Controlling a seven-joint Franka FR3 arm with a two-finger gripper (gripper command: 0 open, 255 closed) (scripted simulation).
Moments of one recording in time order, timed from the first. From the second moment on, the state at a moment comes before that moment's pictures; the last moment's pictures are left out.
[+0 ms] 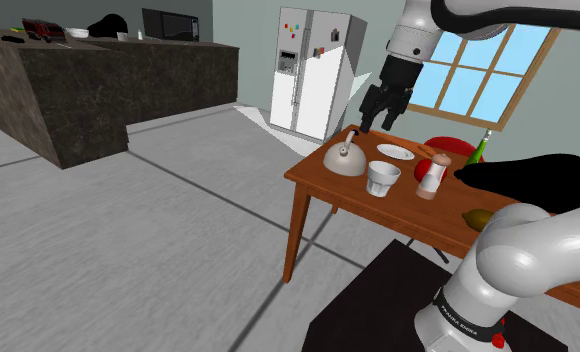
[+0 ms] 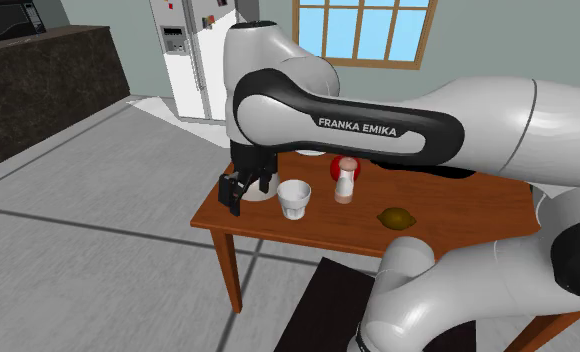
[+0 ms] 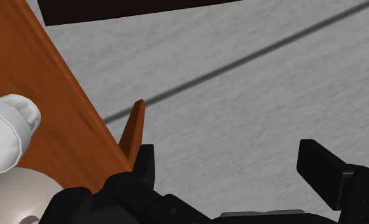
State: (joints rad) arm -0.02 -0.75 0.05 -2.31 0.06 1.65 0.14
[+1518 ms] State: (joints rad) arm -0.21 -0.44 -0.15 -2.54 -0.26 2.21 -0.07
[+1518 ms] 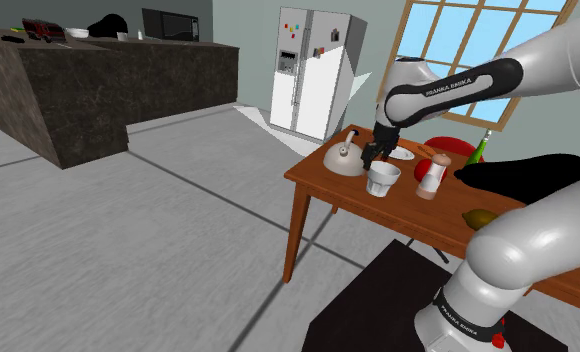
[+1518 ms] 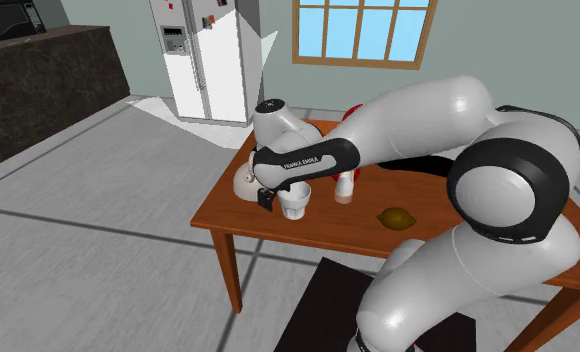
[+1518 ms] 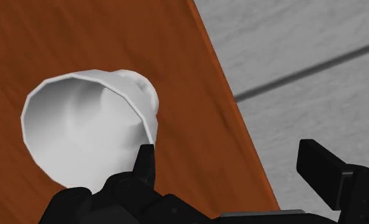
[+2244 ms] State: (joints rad) arm -0.28 -0.22 -0.22 -2.54 -0.36 2.45 -0.09
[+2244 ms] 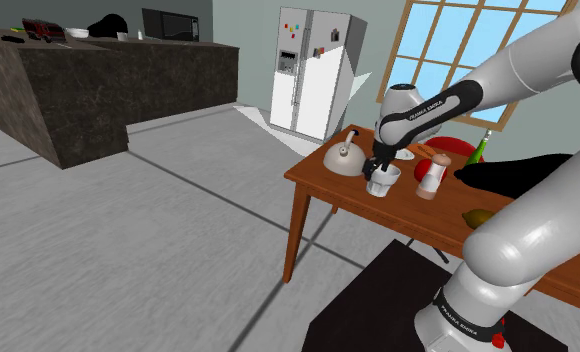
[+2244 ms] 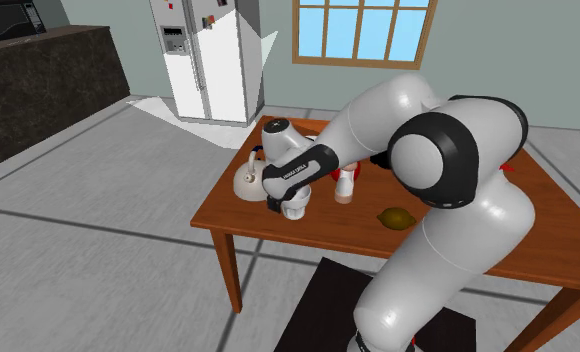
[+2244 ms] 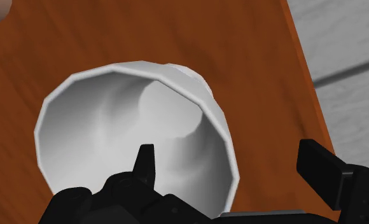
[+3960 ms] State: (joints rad) arm -0.28 -0.23 -0.22 -2.52 -0.35 2.42 -0.11
